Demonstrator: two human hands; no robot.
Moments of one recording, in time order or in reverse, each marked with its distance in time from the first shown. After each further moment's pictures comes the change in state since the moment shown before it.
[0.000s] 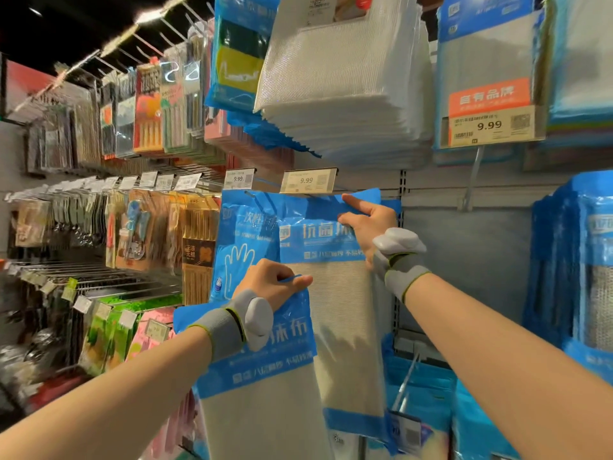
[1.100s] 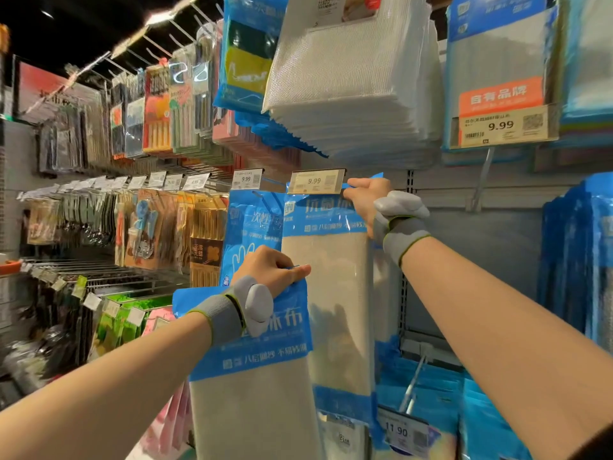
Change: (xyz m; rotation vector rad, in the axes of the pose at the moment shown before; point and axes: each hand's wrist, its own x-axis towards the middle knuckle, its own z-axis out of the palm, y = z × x) left_hand -0.001 0.012 -0.025 -0.055 -0.015 -0.082; right_hand 0.024 -0.043 0.012 -0.095 -0.018 0.063
